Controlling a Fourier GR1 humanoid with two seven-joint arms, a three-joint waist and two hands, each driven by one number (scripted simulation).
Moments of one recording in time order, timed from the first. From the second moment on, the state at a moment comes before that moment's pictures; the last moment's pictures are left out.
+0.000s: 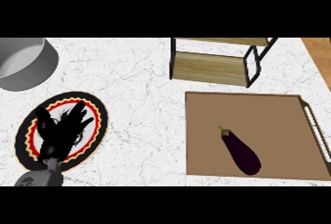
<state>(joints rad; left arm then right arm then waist) -0.07 0.19 0.05 -1.37 0.14 0.00 0.30 -1.51 -0.39 -0.47 -0.52 0.52 -0.38 0.33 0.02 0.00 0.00</state>
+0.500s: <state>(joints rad) -0.04 0.19 0.07 -1.38 0.15 0.00 0.28 -1.44 -0.56 -0.52 -0.60 0.50 -0.45 0.40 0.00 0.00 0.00</state>
